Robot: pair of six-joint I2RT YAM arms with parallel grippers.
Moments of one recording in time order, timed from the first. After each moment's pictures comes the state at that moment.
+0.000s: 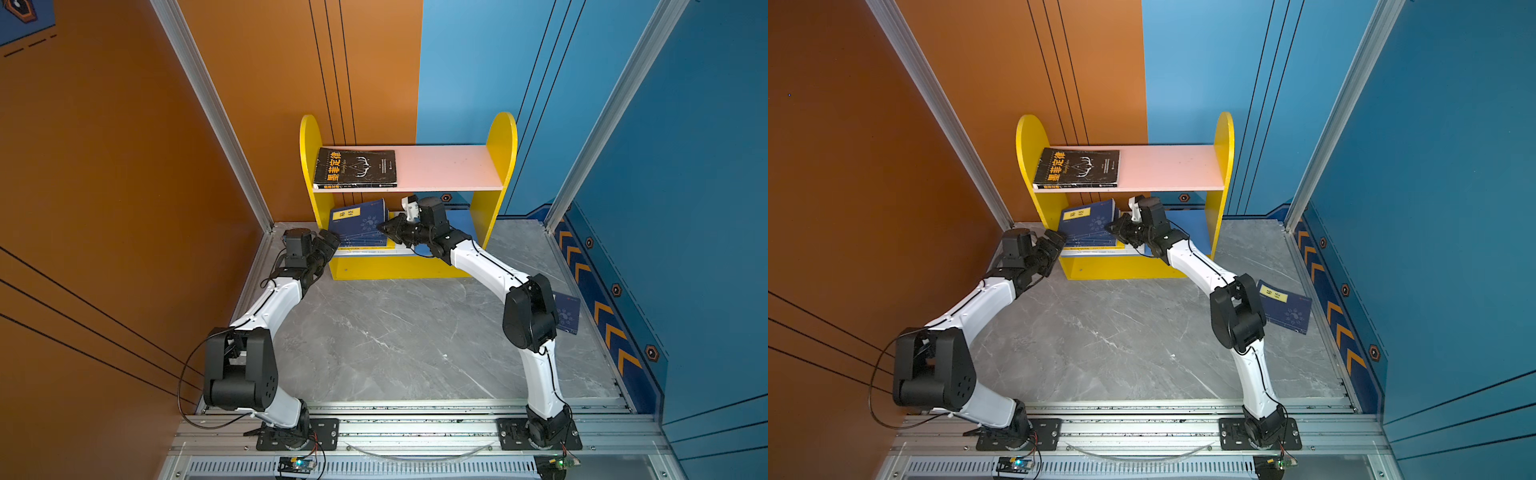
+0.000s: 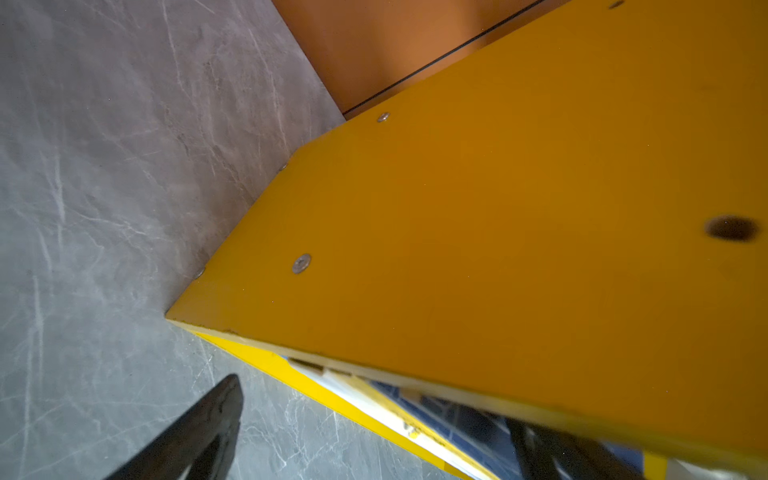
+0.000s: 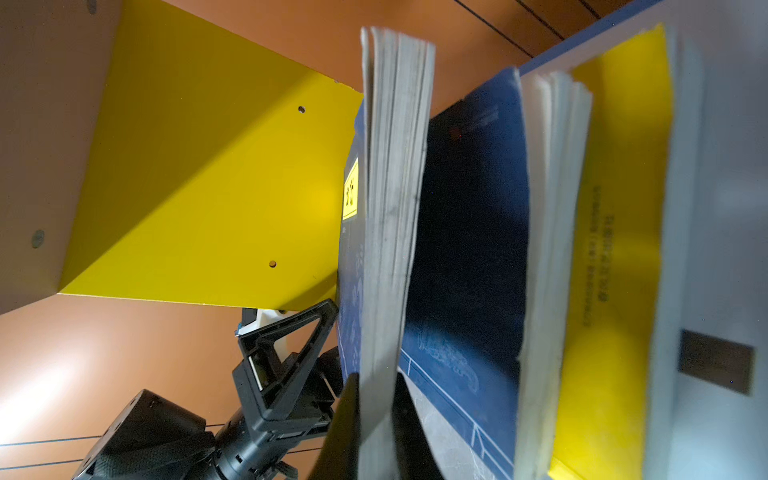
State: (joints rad) left arm -0.03 1.55 1.08 -0.04 0.15 -1.05; right arm 0.56 2.16 1.93 -0.09 -0.50 1.02
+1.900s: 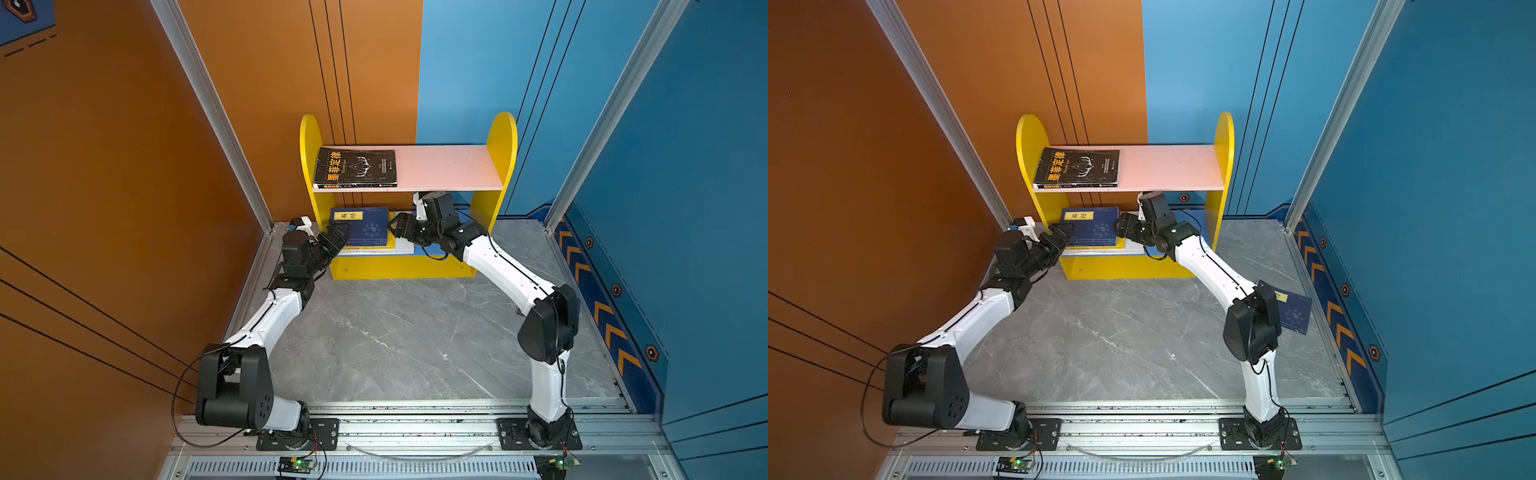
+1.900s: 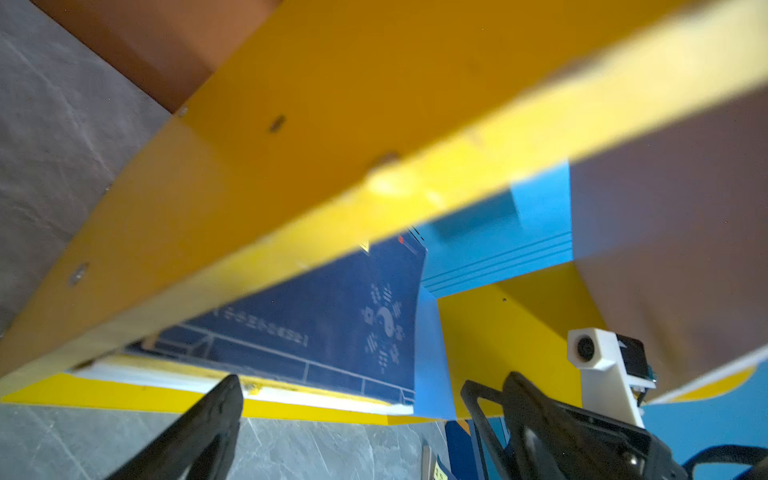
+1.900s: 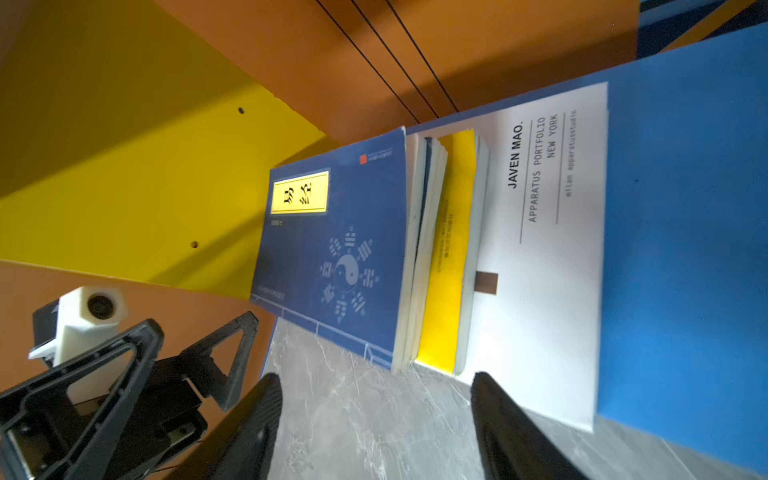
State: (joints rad) left arm -0.06 1.39 0.96 0.25 0.36 -0.97; right arm 0.59 1.95 1.92 -0.46 -0.19 0.70
